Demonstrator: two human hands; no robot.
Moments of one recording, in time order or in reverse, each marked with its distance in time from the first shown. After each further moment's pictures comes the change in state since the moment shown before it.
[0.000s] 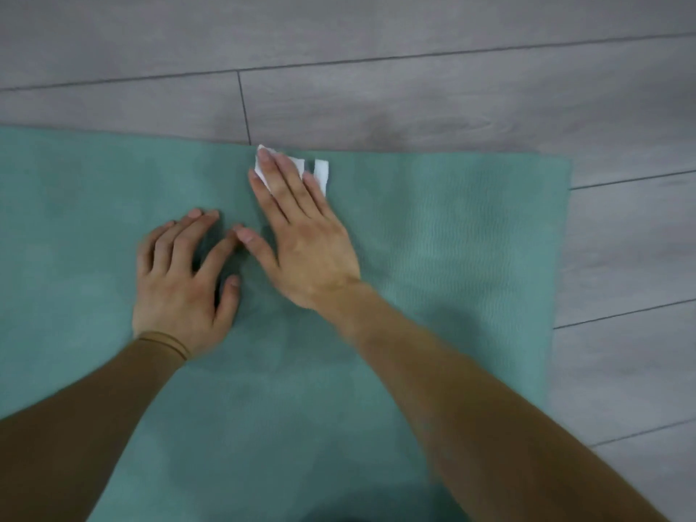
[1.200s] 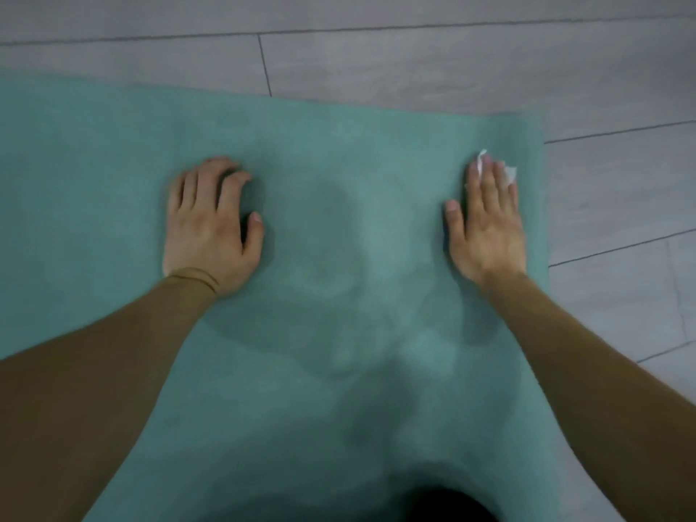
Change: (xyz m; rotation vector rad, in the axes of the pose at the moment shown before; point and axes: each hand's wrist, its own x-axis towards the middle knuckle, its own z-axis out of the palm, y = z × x) left_hand 0.003 -0.002 0.002 -0.125 0.085 -0.013; right_hand -0.151 0.127 -0.023 -0.216 0.114 0.536
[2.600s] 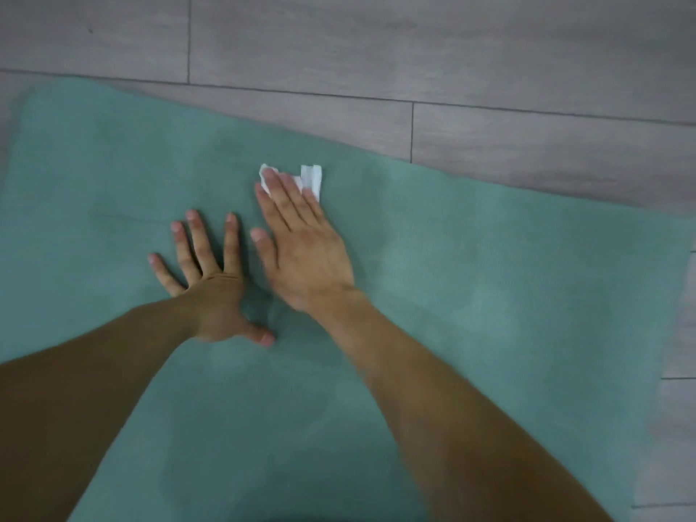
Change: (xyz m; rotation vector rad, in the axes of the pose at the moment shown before) left_hand -0.029 -0.093 -0.098 -0.035 -1.096 -0.746; right_hand 0.024 -0.363 0.008 0.351 -0.072 -0.642
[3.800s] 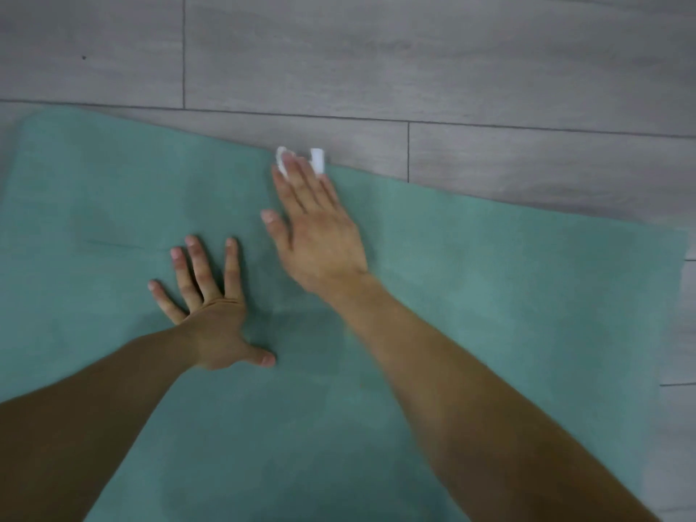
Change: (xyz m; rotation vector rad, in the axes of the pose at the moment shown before) left_hand -0.002 0.003 -0.003 0.001 -0.003 0.009; right_hand 0.037 0.026 -0.016 -0.041 0.008 0.054
